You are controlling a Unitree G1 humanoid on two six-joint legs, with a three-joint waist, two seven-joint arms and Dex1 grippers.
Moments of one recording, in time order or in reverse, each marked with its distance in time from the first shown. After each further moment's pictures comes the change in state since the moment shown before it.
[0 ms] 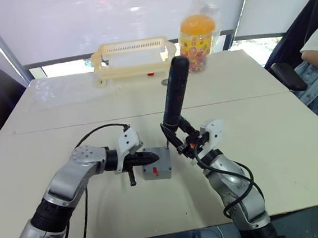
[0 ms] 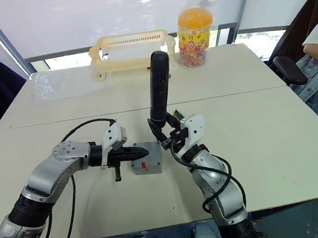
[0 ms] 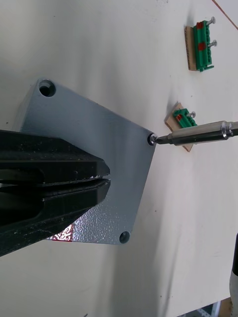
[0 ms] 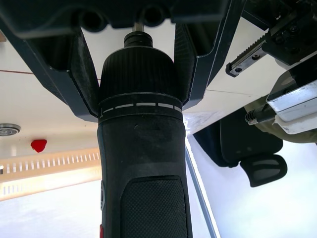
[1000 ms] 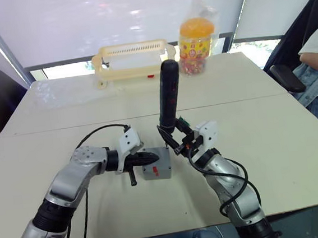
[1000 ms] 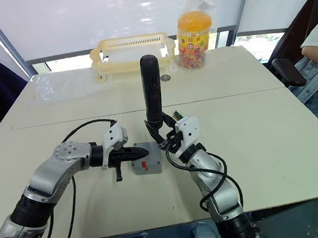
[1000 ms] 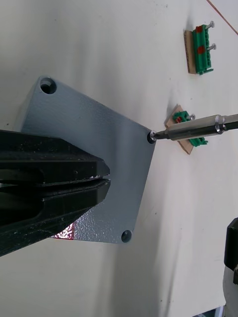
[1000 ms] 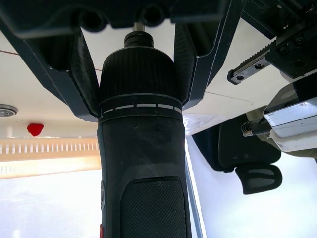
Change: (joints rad) left arm 0.003 -0.013 -0.001 0.005 0.022 0.003 0.002; right arm -0.027 -0.015 0.029 0.096 -0.085 -0.118 0.044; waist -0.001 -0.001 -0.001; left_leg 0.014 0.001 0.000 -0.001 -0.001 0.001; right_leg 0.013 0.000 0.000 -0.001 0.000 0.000
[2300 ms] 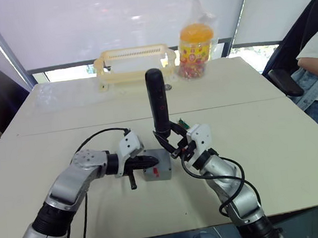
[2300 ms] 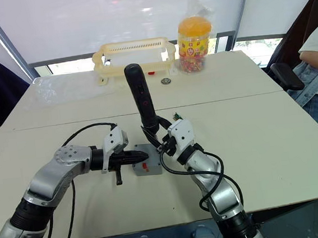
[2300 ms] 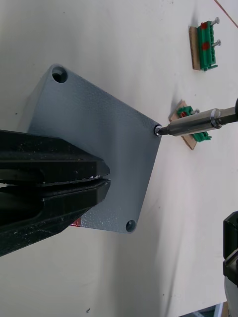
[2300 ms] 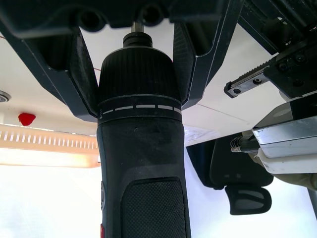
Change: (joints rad) left arm 0.035 -0.002 -0.001 -0.015 0.003 0.015 0.011; right arm -0.005 -0.051 0.039 0.034 -0.081 -0.013 0.009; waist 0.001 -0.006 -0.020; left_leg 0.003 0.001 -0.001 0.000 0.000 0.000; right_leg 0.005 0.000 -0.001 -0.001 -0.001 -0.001
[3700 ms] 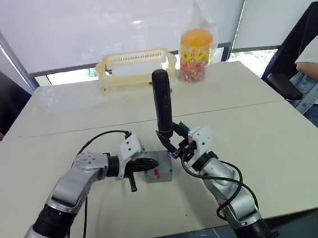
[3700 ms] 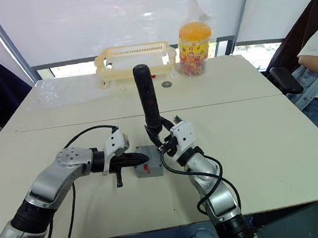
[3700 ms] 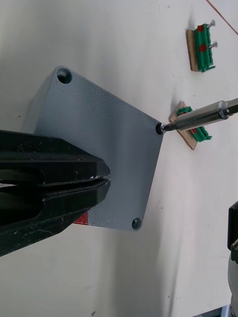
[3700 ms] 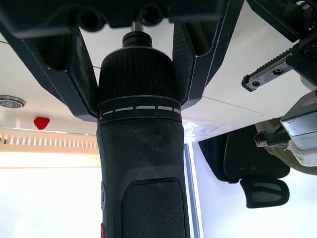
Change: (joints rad) left arm 0.014 0.003 -0.020 0.013 0.021 -0.037 0.006; right arm 0.027 0.044 -0.007 0.041 -0.006 -0.031 -0.043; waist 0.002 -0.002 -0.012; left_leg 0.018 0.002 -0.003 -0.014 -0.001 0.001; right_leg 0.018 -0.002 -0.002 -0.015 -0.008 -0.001
